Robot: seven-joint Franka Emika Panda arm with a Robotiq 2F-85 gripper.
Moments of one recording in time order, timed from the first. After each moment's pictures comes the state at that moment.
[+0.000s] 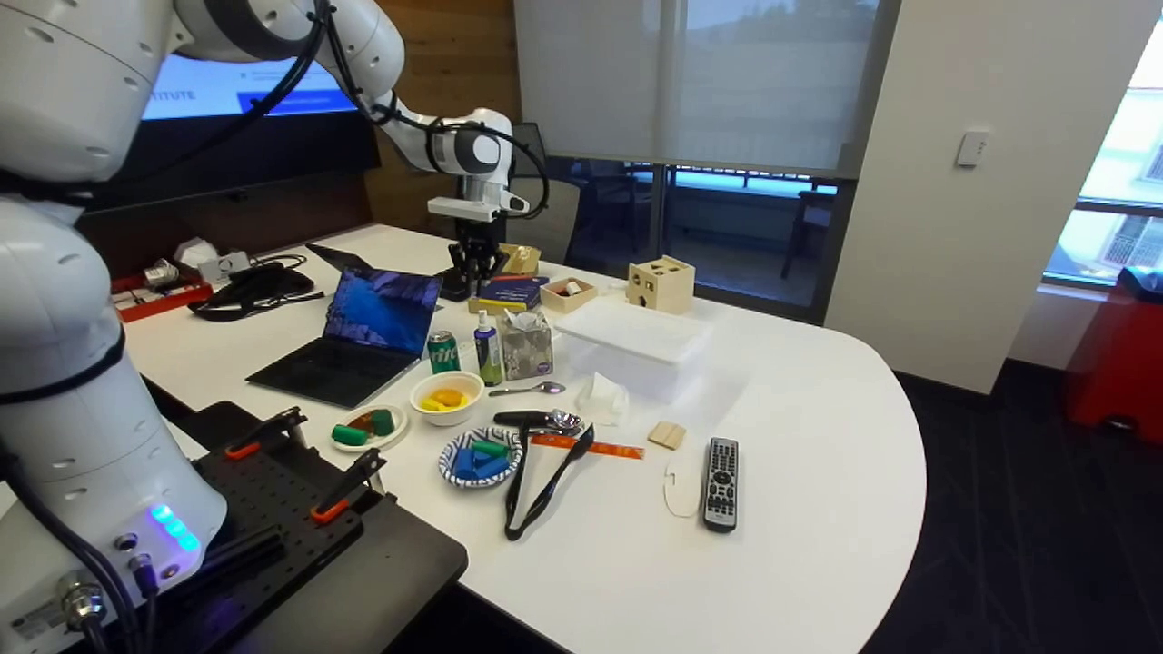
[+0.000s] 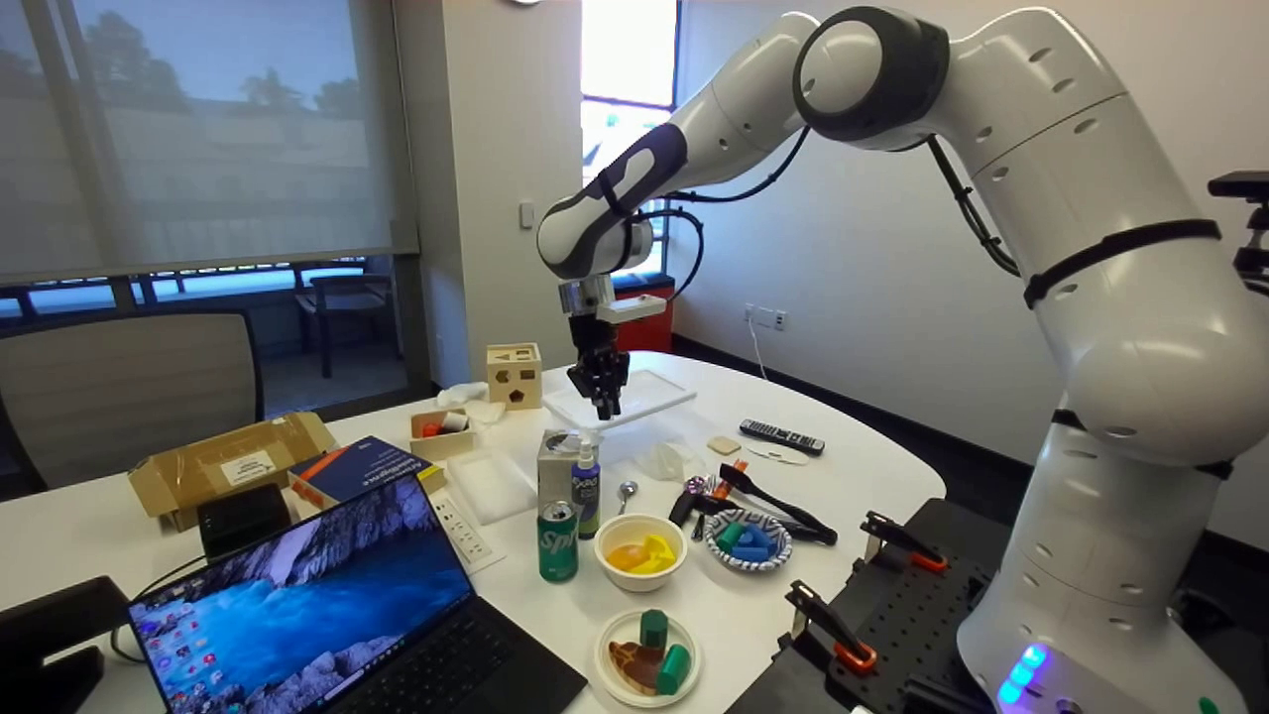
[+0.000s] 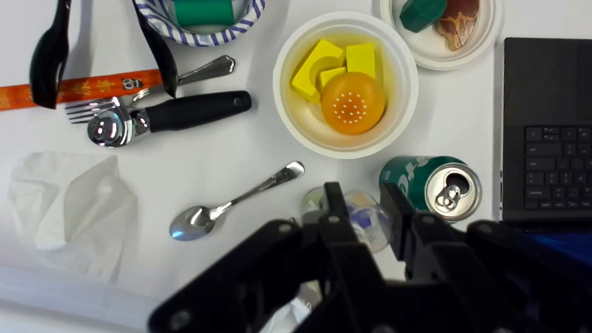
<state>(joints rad) 0.02 0.65 0.05 -1.62 -0.01 1.97 -0.12</state>
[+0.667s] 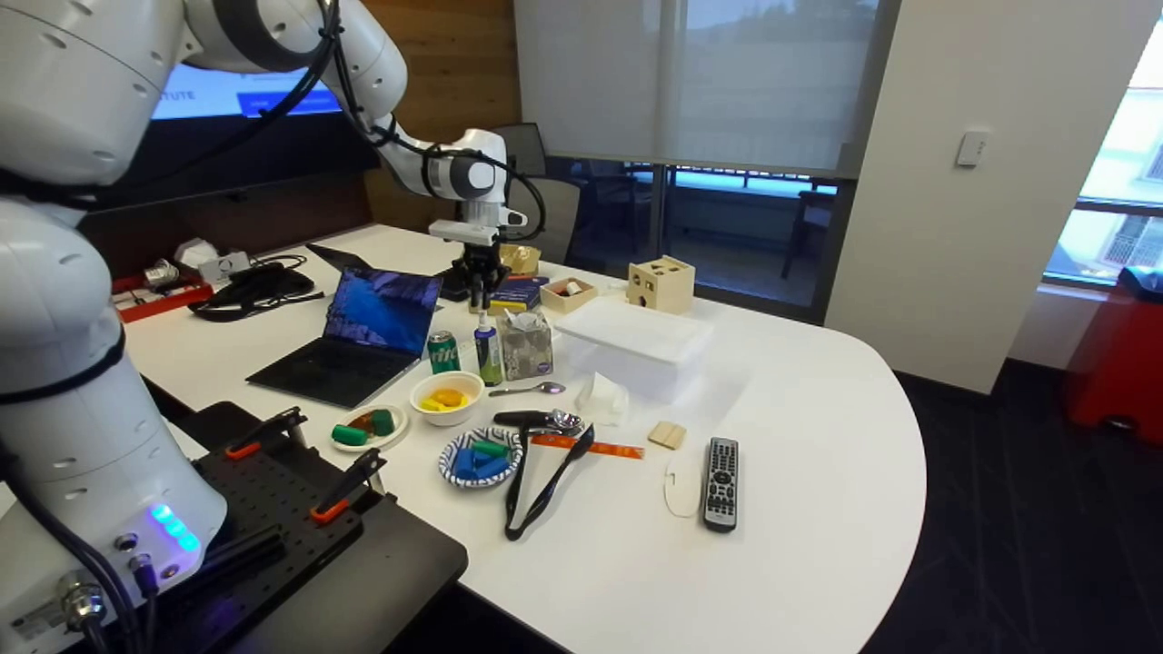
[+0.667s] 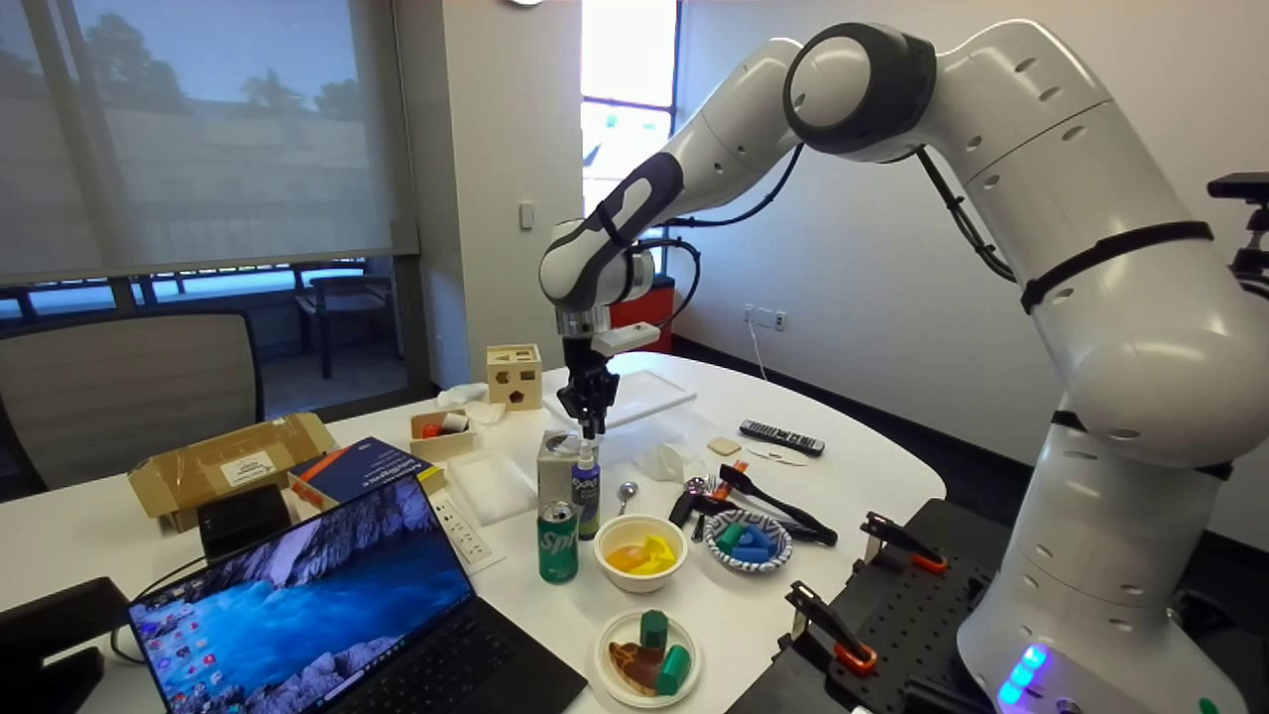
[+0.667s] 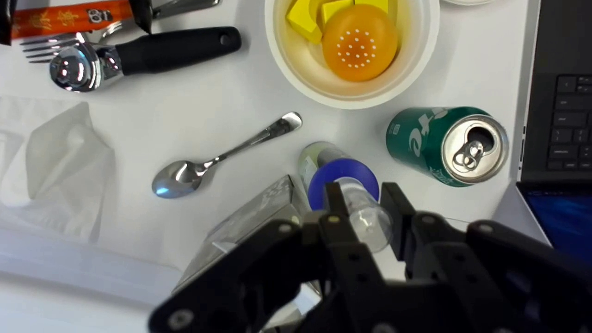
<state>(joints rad) 0.03 0.68 0.06 -1.68 0.00 2.20 -0.12</state>
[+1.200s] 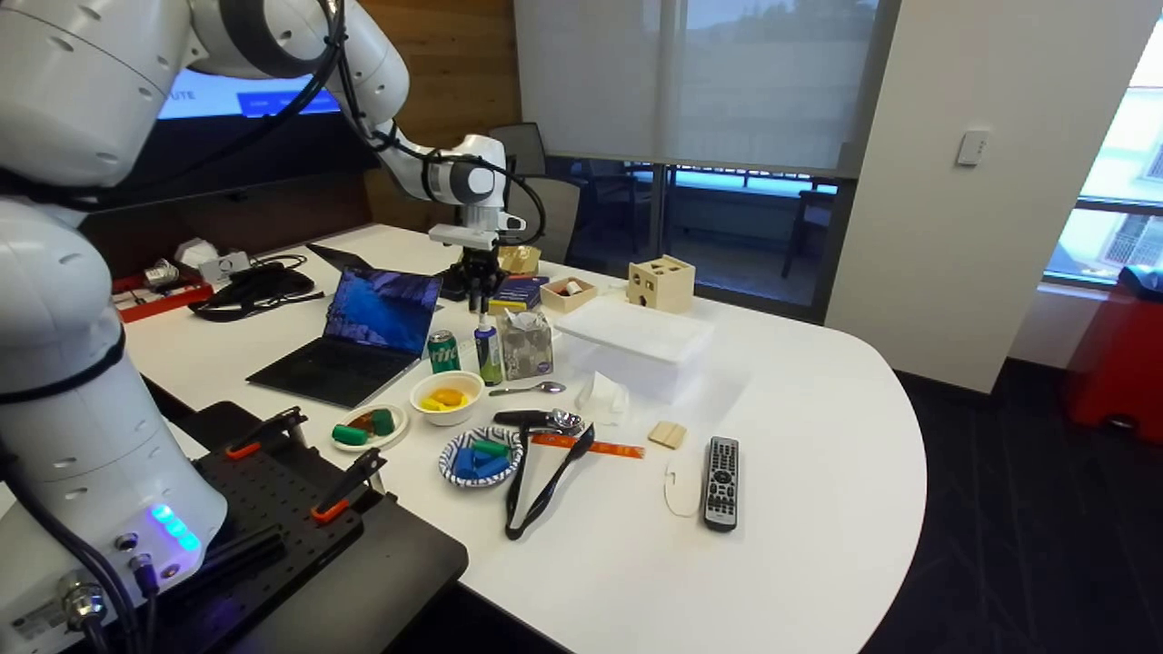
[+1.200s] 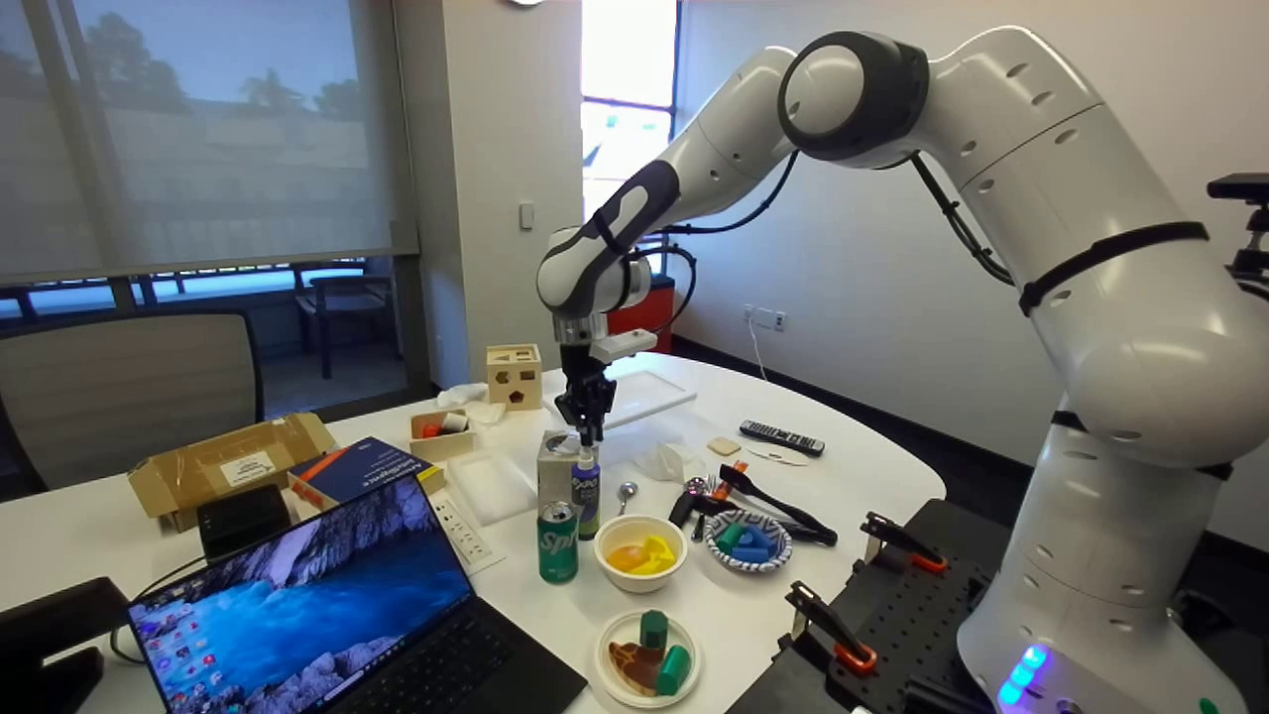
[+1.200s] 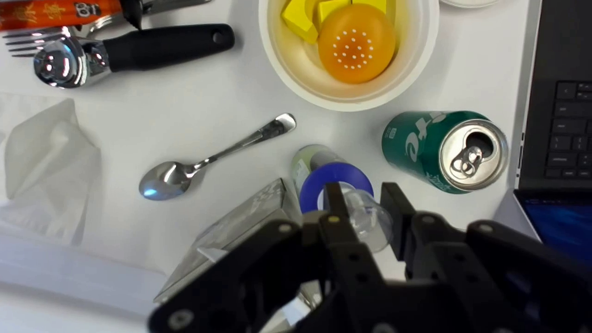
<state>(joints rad) 0.03 0.71 0.06 -1.67 0.00 2.20 -0.13</state>
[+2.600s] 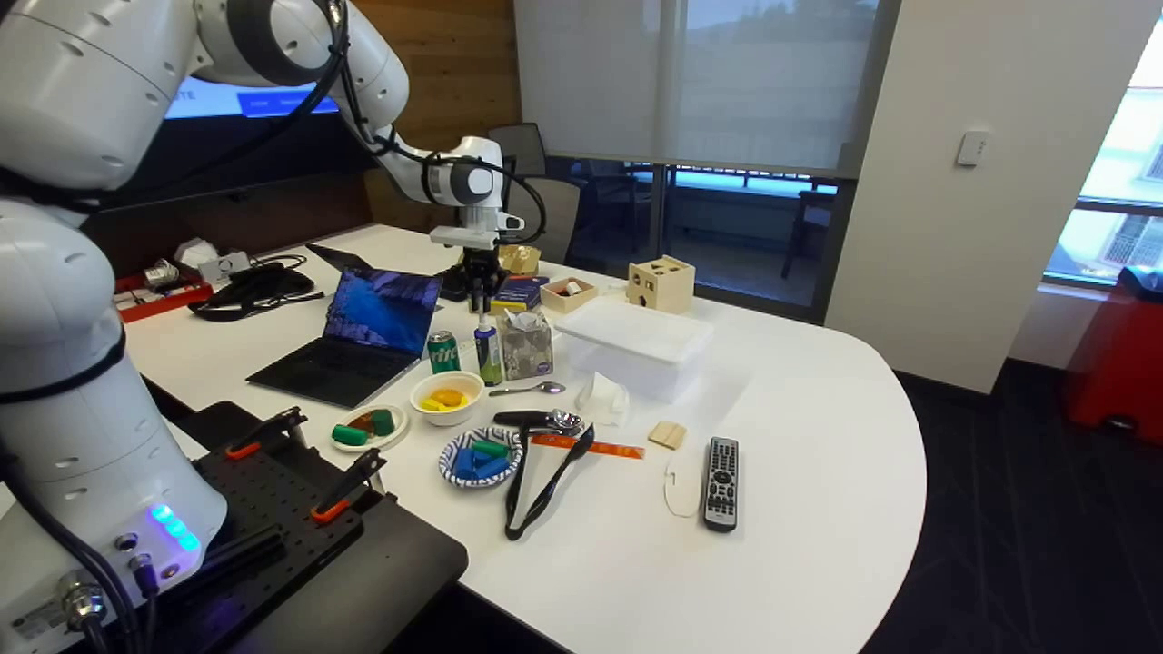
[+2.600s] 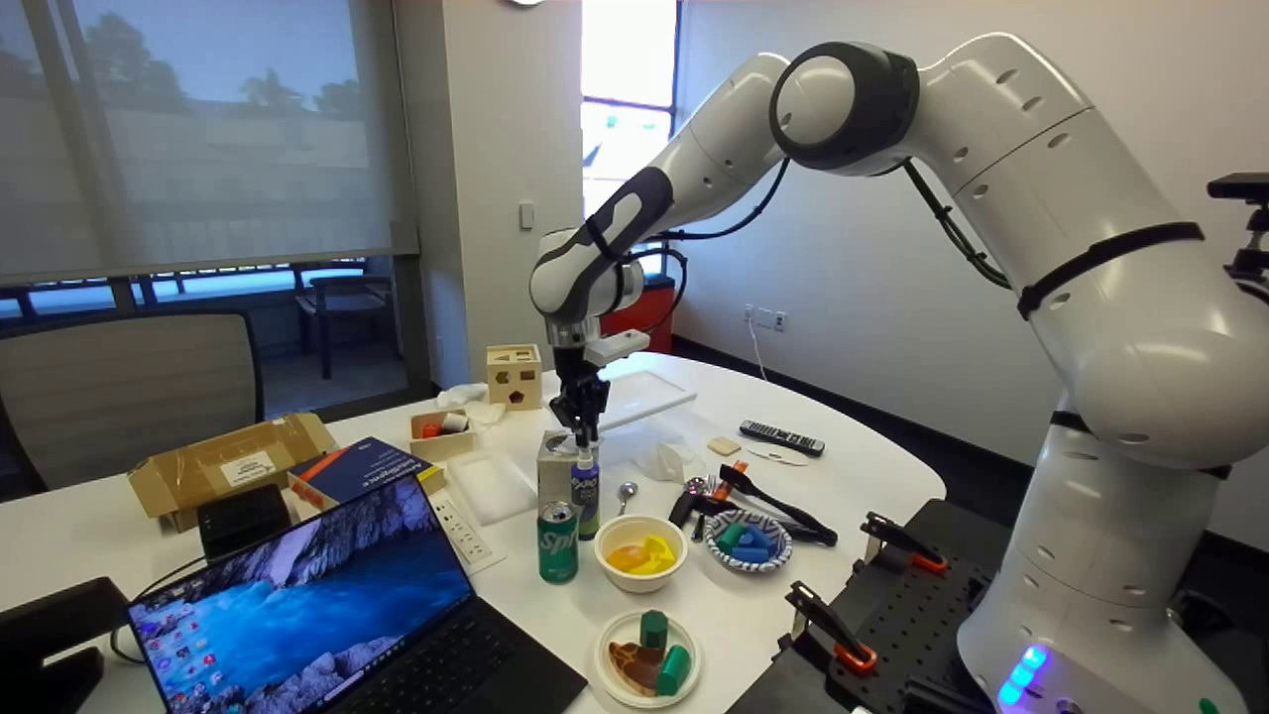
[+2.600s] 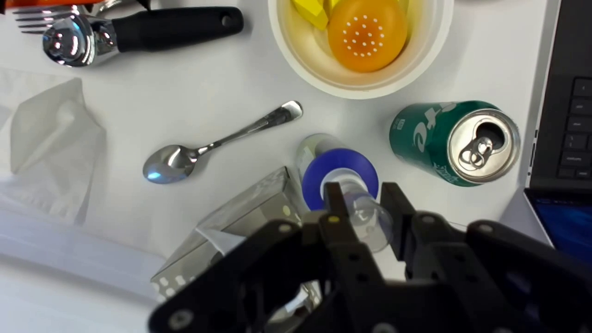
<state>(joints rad) 0.05 0.74 0.05 -1.63 -0.04 2.20 -0.13</state>
